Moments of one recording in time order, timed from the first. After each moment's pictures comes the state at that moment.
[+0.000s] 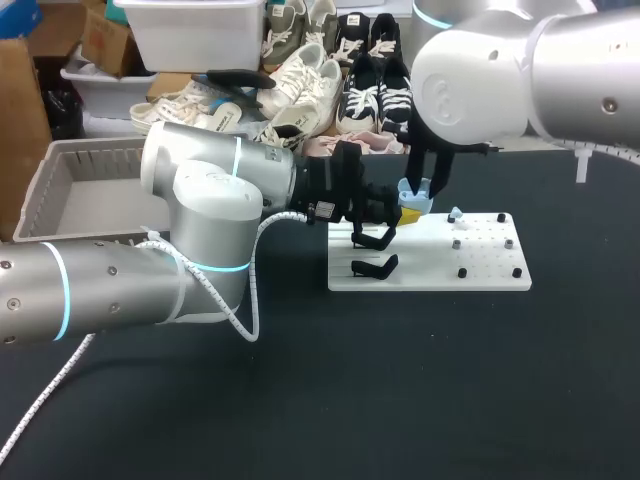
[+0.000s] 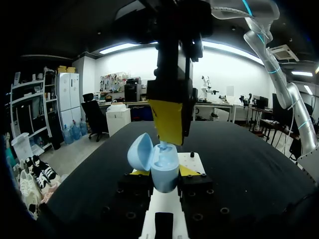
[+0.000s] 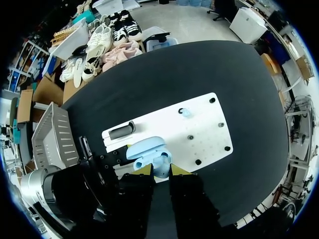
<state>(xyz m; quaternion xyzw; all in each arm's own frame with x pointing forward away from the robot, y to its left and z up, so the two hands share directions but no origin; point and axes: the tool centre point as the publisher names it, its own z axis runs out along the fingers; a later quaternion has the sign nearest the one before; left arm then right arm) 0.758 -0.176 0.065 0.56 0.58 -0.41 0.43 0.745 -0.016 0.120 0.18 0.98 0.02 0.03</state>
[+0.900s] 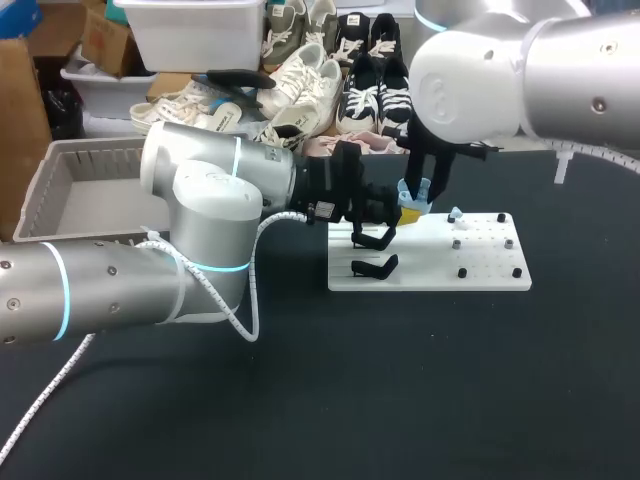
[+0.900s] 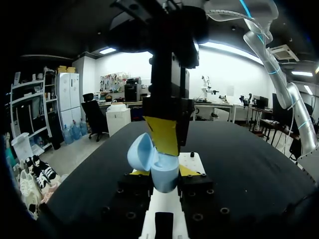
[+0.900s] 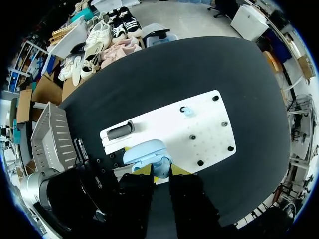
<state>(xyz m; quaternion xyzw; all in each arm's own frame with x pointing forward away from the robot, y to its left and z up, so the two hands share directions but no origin) 0.758 -0.175 0.065 0.56 0.58 -0.41 0.43 0.747 -0.016 0.109 0.18 0.98 0.03 0.02</state>
